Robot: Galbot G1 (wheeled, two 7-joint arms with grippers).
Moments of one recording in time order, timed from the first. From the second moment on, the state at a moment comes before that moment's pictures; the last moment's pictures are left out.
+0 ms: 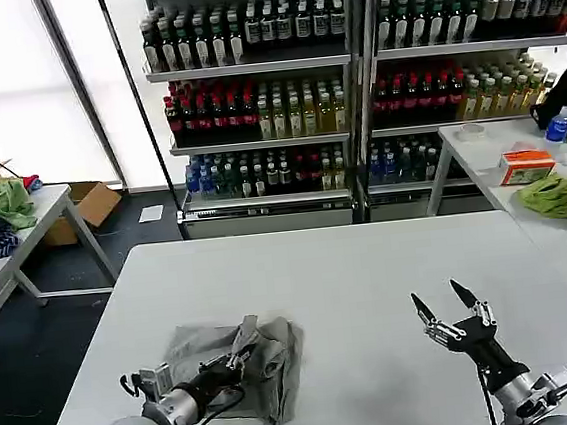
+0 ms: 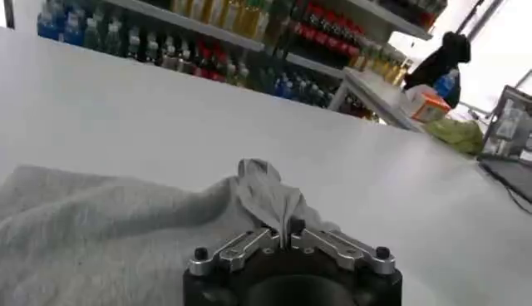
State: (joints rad) left arm 1.29 -0.92 -0.25 -2.09 -1.02 0.54 -0.17; right arm -1.60 1.02 0.65 2.06 0.64 0.07 -0.16
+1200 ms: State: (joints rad) left arm 1.27 -0.97 -0.28 -2.15 -1.06 0.57 -0.18; right arm -1.58 1.02 0.62 2.05 0.63 0.07 -0.17
